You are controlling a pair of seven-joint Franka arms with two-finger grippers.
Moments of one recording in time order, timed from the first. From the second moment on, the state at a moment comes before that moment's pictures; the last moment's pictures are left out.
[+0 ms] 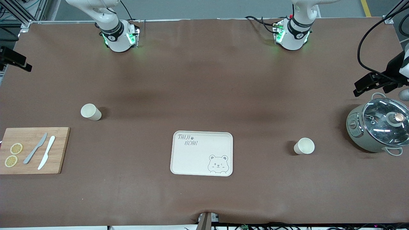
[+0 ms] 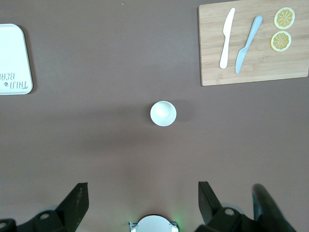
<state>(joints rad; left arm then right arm) 0.08 0.05 -0.13 -1.50 0.03 1.60 -0.15 -0.04 -0.04 -0.09 -1.49 0.03 1.36 -0.05</state>
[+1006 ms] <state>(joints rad) 0.08 0.13 -0.13 -1.53 0.09 1.58 -0.16 -0.05 -0.01 -0.09 -1.49 0.03 1.36 -0.05</state>
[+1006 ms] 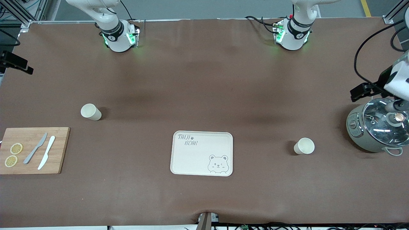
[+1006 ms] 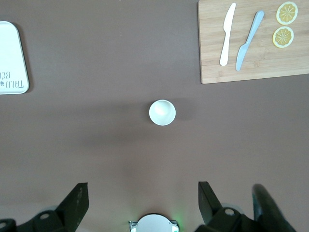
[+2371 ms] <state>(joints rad) 0.13 0.47 -0.14 -1.82 0.00 2.31 -0.18 -0.10 0.26 -0.09 -1.80 0.03 1.74 -0.04</state>
